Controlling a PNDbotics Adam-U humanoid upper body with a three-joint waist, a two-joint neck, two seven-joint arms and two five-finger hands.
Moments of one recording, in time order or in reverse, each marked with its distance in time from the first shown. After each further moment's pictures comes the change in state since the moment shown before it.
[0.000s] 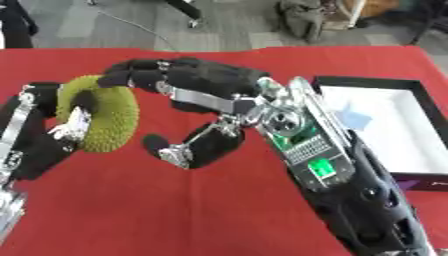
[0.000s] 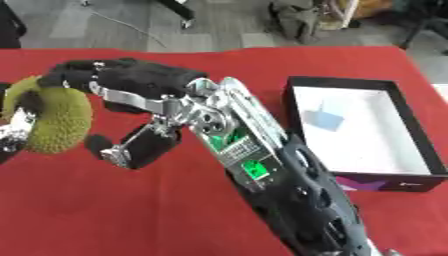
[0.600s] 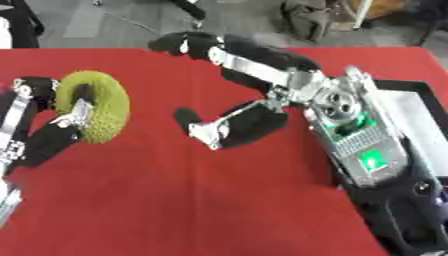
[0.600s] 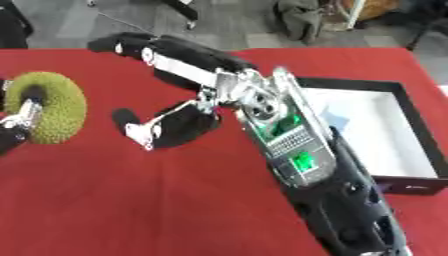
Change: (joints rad) left arm 0.000 0.011 0.033 0.009 -0.096 0.121 0.056; right arm 0.022 -0.073 -0.051 -0.074 -0.138 0.109 0.009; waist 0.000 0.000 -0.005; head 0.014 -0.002
